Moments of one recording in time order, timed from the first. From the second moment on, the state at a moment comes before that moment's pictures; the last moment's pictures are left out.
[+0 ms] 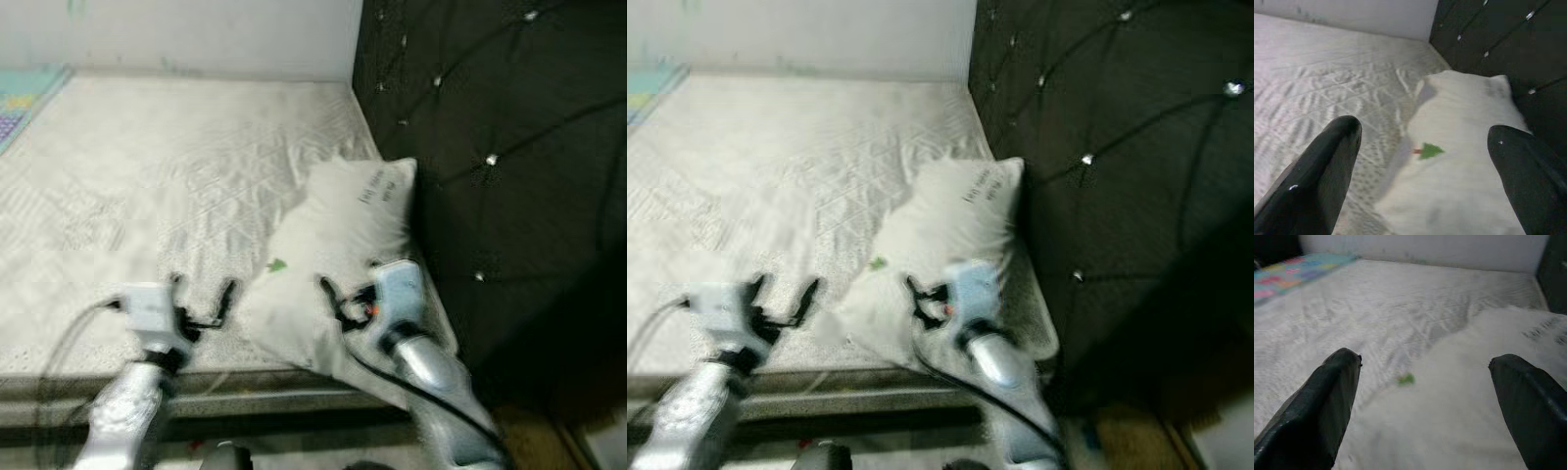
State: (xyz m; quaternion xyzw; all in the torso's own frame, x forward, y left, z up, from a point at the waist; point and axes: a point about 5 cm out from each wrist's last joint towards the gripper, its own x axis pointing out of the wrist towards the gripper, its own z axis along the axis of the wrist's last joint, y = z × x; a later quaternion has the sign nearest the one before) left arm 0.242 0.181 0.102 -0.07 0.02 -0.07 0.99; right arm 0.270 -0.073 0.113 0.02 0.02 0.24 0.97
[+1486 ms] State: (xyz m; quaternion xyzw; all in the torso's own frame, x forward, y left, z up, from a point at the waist) left arm 0.241 0.173 0.090 -0.08 0.04 -0.06 0.99; right arm 0.271 -0.083 0.105 0.01 0.04 0.23 0.97
